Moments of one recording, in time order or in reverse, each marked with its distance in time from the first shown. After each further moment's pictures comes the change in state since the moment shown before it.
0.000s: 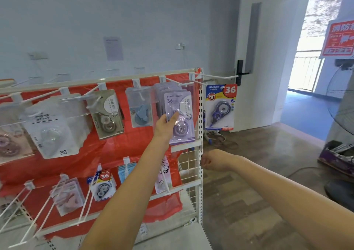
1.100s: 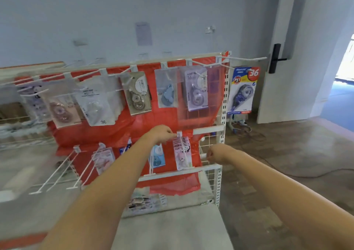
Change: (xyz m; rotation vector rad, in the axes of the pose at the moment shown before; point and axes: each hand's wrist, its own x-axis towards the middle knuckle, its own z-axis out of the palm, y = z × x) left_hand -0.050 -0.003 -0.096 1.196 -0.330 -0.258; right_hand 0.000 -0.050 0.036 -0.087 -0.077 -0.014
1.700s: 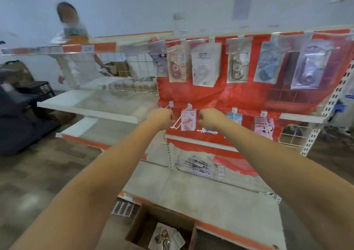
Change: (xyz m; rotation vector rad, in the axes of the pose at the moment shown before) left_hand -0.249 -0.180 -0.041 0.349 0.276 -0.393; right_hand -0.034 -0.285 0.010 0.036 0.183 -0.446
